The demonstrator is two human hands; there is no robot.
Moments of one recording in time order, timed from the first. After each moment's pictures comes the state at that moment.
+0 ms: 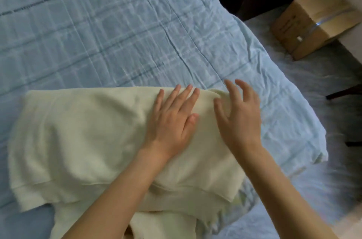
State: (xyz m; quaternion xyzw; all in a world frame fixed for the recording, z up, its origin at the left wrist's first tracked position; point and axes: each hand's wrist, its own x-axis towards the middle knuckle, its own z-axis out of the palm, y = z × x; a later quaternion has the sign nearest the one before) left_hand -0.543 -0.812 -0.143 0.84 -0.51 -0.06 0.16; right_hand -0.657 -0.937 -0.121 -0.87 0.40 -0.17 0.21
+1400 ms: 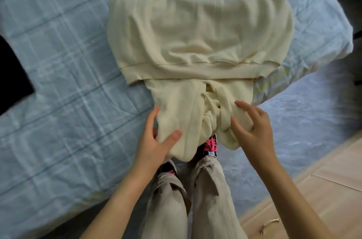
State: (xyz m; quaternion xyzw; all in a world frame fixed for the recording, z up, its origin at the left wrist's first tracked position) left_hand -0.662 -0.429 -0.138 0.76 -0.09 -0.38 0.51; right_hand -0.815 -0.618 -0.112 -0.73 0.51 -0.11 0.44
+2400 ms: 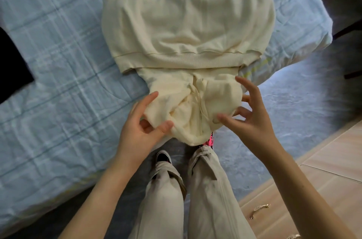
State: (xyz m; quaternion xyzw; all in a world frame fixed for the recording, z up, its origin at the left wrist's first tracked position) left_hand -0.678 -0.424 -0.068 0.72 -0.16 -0.36 0.58; right_hand -0.842 -0.620 -0.049 -0.68 0.38 -0.14 0.61
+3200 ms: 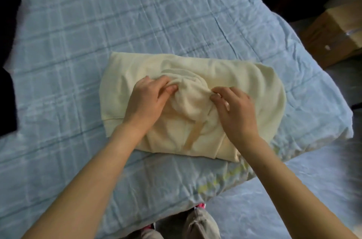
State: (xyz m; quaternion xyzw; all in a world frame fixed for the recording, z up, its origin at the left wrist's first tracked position) left_hand -0.509 -0.624 -0.092 0.86 -0.39 0.02 0.33; right_hand -0.663 -0.792 -0.097 -0.92 0.24 -0.21 0.23
